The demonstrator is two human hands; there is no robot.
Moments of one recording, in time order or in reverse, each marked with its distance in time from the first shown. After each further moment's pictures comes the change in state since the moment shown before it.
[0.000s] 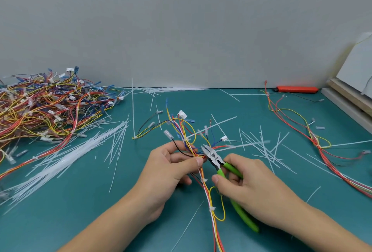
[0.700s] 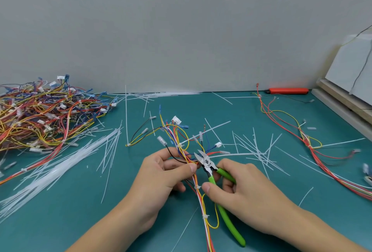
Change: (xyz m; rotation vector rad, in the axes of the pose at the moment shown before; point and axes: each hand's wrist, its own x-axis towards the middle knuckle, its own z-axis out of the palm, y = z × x) left_hand 0.000 0.000 0.000 -0.011 -0.010 0.001; right_hand -0.002 0.001 0.001 -0.036 0.017 0.020
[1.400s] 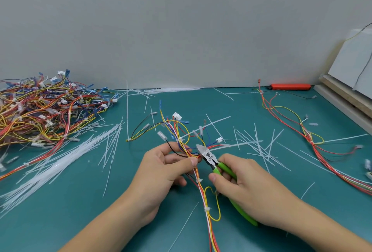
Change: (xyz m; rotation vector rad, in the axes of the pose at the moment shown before) left_hand 0.002 -0.001 -0.001 0.006 0.015 -0.014; right_hand 0.002 -0.002 -0.002 0.044 -0.047 0.004
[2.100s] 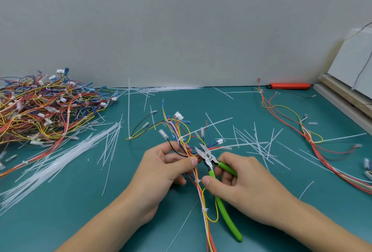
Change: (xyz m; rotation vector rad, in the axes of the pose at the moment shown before) left_hand -0.002 0.001 0.000 -0.004 -0.024 0.006; right_hand -0.004 -0.007 0.000 -0.009 0.055 0.073
